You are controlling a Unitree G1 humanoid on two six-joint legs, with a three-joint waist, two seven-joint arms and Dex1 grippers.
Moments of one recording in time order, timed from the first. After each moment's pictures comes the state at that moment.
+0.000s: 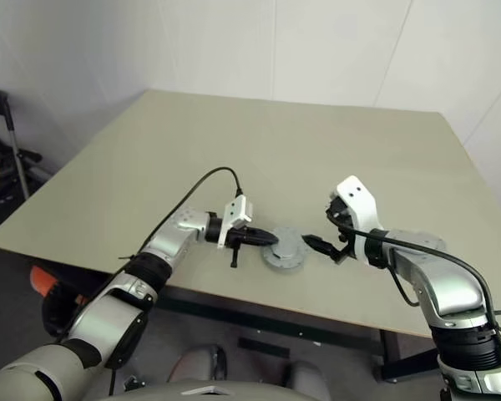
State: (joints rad) left arm -0.69 0.14 -0.28 0.70 -0.09 -0.06 -1.25; right arm -0.15 -0.65 -0.13 -0.41 0.42 1.06 0.65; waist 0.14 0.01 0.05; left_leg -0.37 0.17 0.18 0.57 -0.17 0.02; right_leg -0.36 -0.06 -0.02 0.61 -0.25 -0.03
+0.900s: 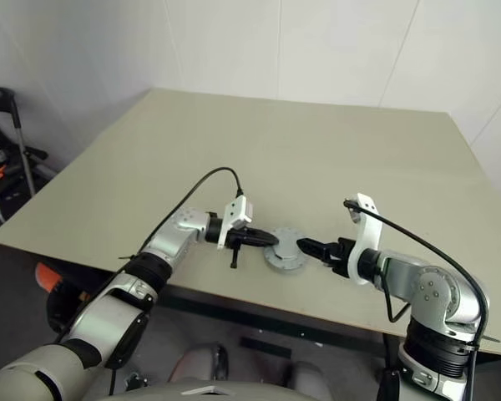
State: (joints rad) left arm -0.69 0.14 -0.28 0.70 -0.09 -0.06 -1.26; right arm -0.23 -0.29 -0.47 -0.43 0.68 1.61 0.36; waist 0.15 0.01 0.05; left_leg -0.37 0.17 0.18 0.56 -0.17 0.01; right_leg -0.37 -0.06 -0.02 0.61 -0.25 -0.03
